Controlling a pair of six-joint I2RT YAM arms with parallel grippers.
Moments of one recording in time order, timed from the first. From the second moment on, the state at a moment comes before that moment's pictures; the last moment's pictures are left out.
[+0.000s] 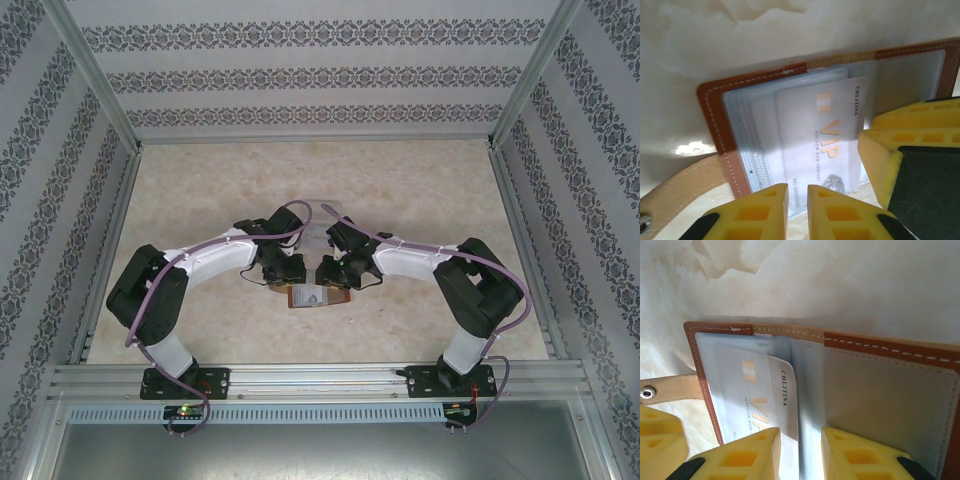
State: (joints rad) left arm -0.62 1.70 1.07 -0.68 0.33 -0.65; right arm 0.70 1.73 0.95 -0.37 -0.37 0.83
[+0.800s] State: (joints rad) left arm -0.63 1.78 1.08 -0.69 0.34 -0.61; right arm 0.67 1.73 0.87 -0.19 -0.49 0.89
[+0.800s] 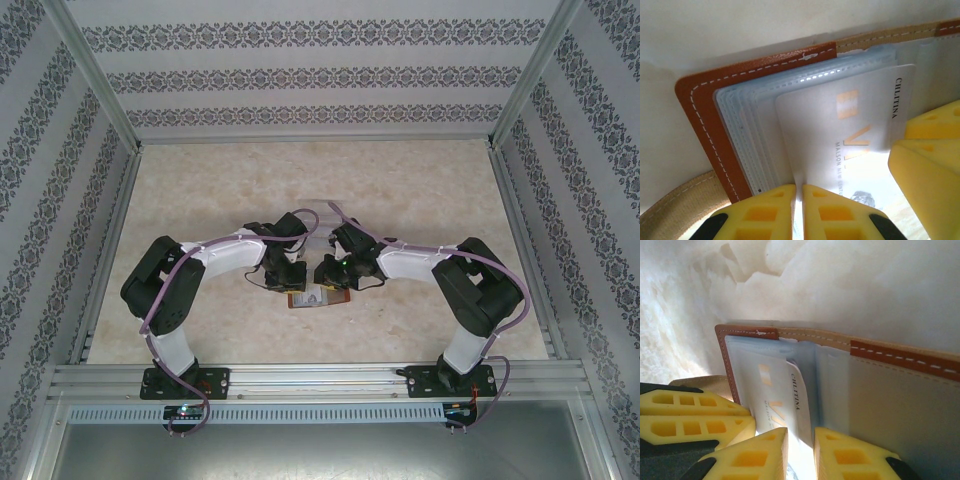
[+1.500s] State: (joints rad) left arm -0.63 1.78 1.08 -0.69 0.34 -0.61; right arm 0.64 1.70 0.82 -0.13 -0.50 0.91
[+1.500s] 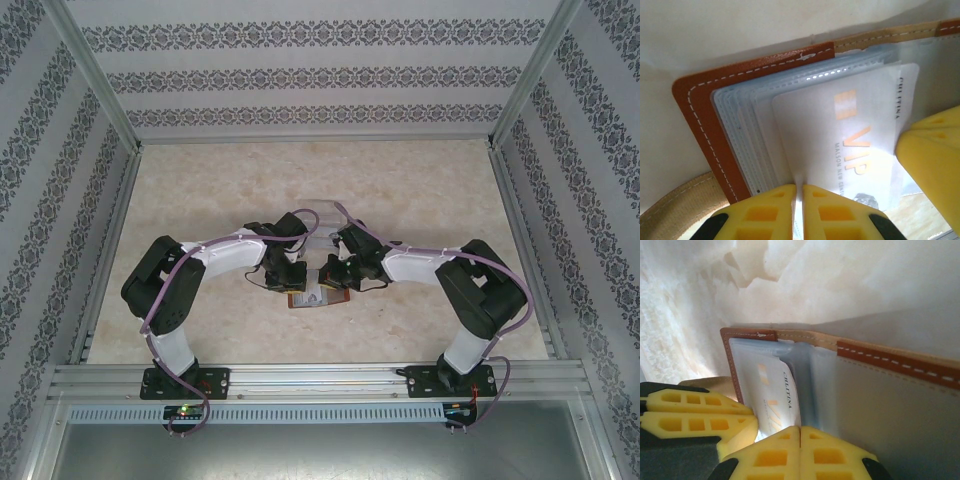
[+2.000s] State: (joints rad) left arm -0.63 1.78 1.08 -0.69 0.34 -0.61; right arm 0.62 1.63 0.87 -0.38 -0.36 0.79
